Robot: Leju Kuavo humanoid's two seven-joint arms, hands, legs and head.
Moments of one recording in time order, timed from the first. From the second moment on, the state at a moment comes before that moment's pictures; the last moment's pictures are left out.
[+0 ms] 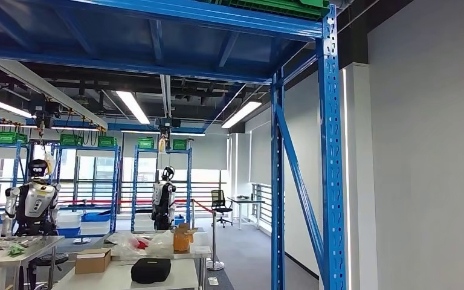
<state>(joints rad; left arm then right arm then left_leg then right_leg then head) -0.14 0.08 -1.26 -0.34 0.88 0.39 0.06 -0.36 -0.31 0.98 -1.54 0.80 -0.02 0.57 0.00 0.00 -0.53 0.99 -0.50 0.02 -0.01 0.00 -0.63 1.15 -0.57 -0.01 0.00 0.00</state>
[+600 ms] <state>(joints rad) -0.14 0.08 -1.25 -0.34 0.87 0.38 0.06 -0.35 -0.31 0.97 -1.54 0.80 -0.02 0.57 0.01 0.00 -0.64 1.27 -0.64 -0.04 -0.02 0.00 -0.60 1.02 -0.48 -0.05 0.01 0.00</state>
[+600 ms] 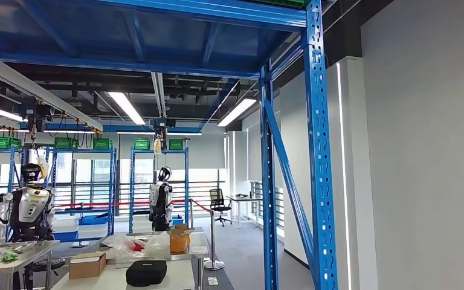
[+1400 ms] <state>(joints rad) -0.16 0.07 -1.25 -0.33 0.81 0.37 0.10 -0.28 -0.33 0.95 -1.56 0.81 -0.03 0.57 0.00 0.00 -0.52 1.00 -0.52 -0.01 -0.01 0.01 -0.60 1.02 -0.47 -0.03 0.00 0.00</state>
